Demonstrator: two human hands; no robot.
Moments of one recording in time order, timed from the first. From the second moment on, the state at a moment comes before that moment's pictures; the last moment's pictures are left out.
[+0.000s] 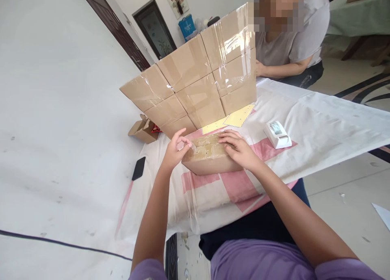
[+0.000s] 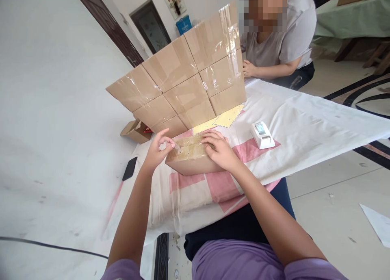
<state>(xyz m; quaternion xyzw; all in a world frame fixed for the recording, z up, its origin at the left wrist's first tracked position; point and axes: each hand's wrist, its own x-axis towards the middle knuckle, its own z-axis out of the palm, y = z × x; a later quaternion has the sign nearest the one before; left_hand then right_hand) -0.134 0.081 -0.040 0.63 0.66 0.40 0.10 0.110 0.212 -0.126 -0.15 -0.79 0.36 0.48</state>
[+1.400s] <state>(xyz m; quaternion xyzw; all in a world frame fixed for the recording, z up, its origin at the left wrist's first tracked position) -0.135 0.084 -0.028 0.64 0.65 0.34 0.23 0.110 0.210 -0.126 -0.16 -0.78 0.35 0.48</state>
